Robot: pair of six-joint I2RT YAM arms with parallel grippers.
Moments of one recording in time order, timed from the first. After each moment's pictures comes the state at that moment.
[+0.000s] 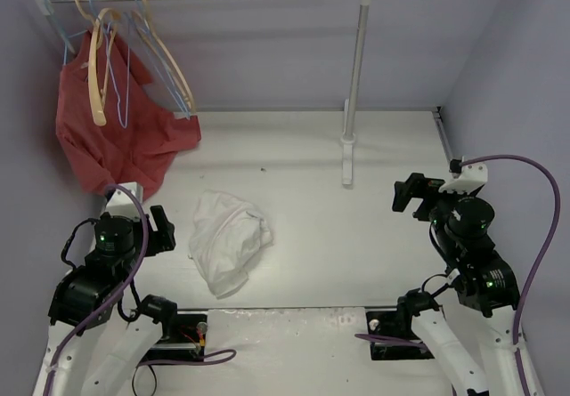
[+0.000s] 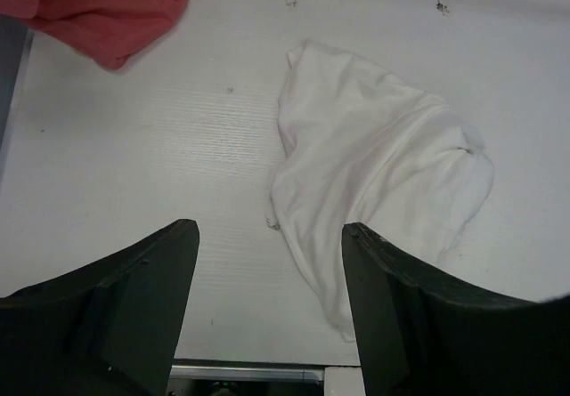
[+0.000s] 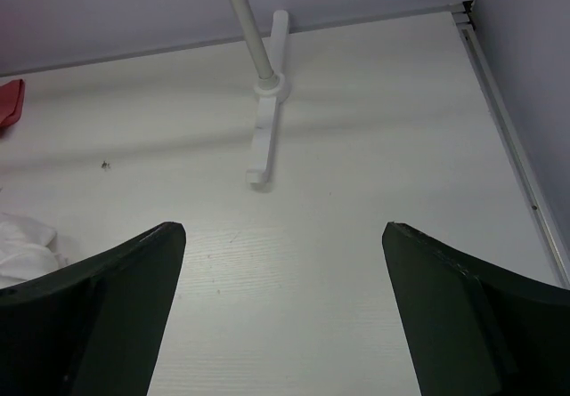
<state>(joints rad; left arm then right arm) -0.30 0.49 0.95 -1.02 -0.26 -0.30 0.21 0.56 0.94 -0.62 0.18 0.21</state>
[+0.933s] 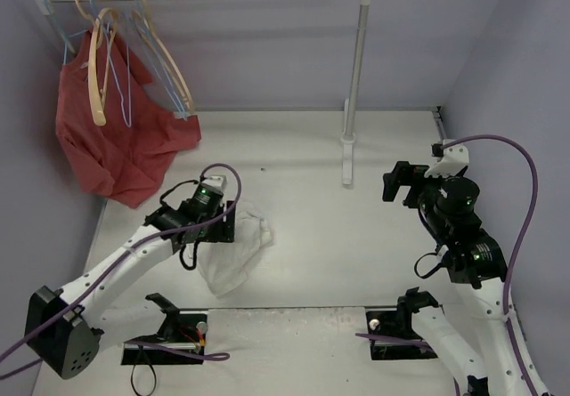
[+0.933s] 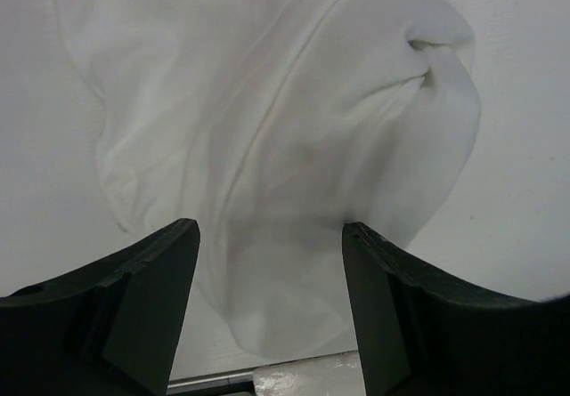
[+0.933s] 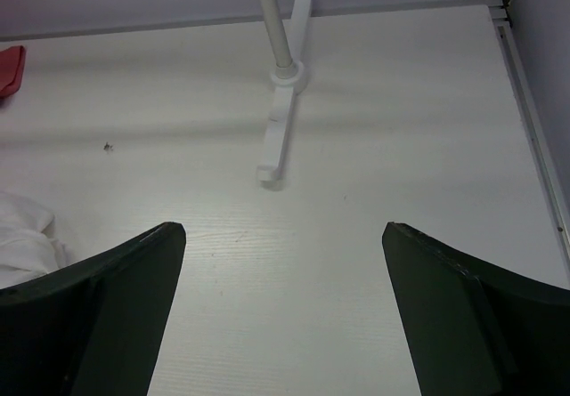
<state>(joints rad) -0.56 1.04 0.83 -0.76 -0.14 -0.46 0.21 0.68 0.94 -0.55 0.12 0.17</state>
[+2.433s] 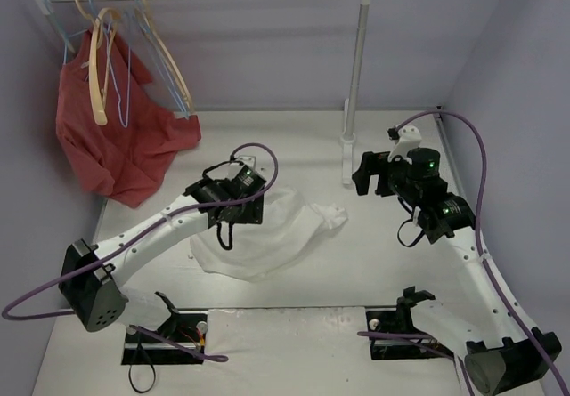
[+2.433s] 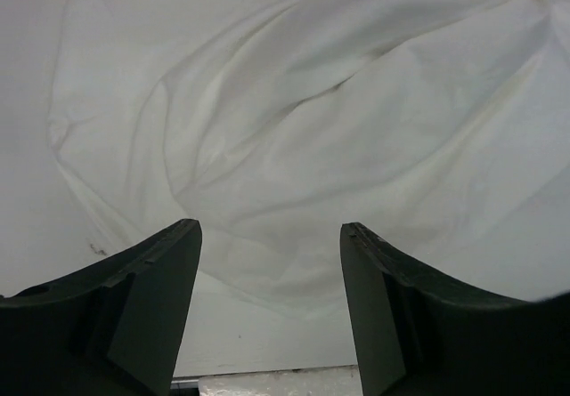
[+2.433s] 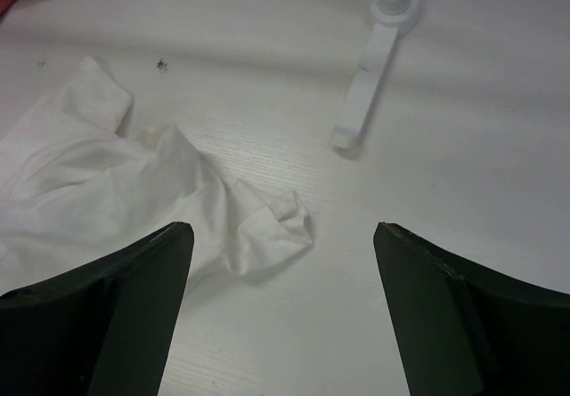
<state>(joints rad) -0.79 1.40 1.25 -0.89 -0.36 -0.61 0.25 0.94 0.97 -0.48 -0.08 0.16</state>
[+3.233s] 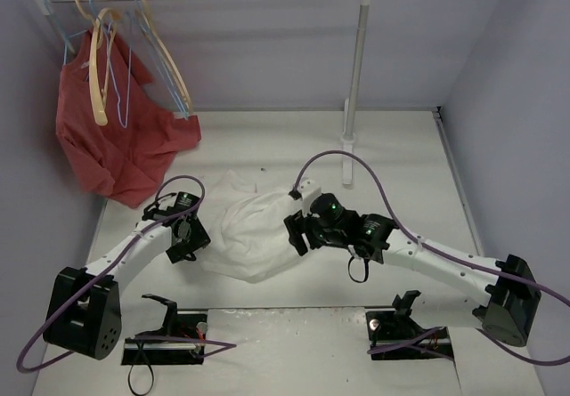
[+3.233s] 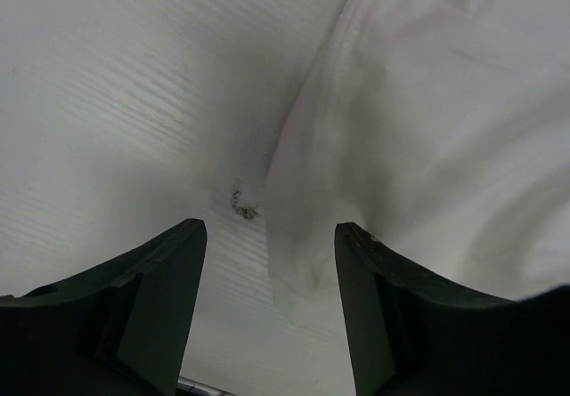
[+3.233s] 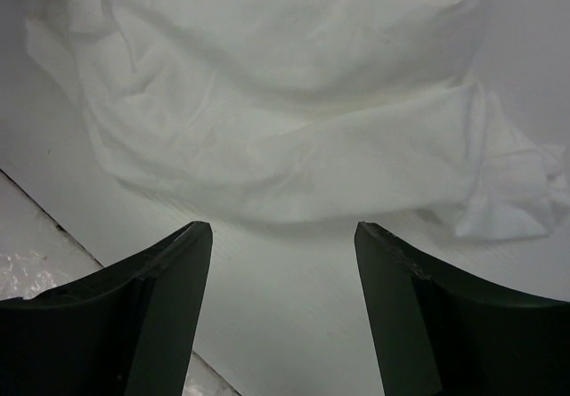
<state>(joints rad) -0.29 1.19 0.65 -0.76 -0.23 -0.84 0.92 1.17 0.83 -0.38 0.09 0.24</state>
